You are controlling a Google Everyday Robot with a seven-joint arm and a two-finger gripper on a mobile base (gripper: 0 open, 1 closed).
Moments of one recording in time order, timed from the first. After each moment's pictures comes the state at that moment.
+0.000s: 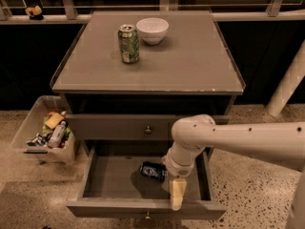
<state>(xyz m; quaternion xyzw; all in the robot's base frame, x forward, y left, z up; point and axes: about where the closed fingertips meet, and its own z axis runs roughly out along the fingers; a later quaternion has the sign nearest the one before) 0.451 -0.082 0.521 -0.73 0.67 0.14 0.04</state>
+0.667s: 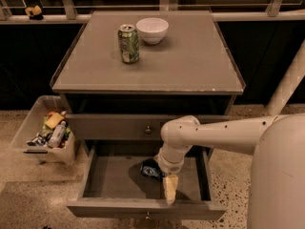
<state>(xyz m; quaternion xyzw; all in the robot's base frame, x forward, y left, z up) 0.490 -0.062 0.470 -0.76 0.64 0.12 0.04</state>
